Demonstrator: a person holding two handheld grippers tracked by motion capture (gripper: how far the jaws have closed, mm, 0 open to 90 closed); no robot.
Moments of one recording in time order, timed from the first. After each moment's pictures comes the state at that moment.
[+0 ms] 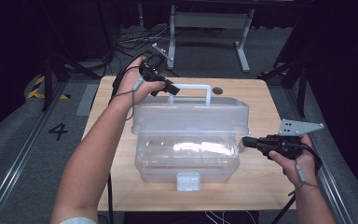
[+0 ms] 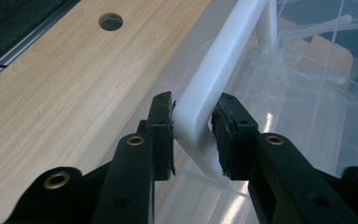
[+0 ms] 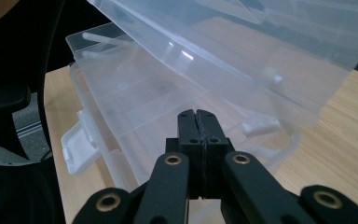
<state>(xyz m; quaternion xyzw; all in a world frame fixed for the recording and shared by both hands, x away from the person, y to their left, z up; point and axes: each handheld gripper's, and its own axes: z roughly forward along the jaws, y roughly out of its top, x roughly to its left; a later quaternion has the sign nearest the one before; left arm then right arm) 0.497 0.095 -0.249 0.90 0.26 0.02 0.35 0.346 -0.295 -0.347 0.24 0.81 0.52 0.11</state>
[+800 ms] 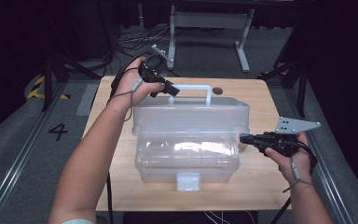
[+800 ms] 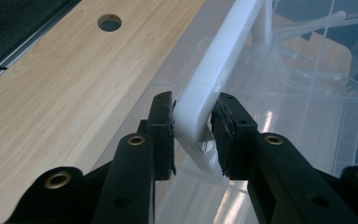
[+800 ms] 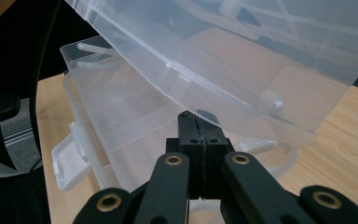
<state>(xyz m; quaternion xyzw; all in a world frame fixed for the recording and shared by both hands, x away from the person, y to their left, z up) 0.490 0.096 -0.247 0.90 0.25 0.03 0.36 0.351 -0.288 -0.346 0.23 0.81 0.53 0.12</state>
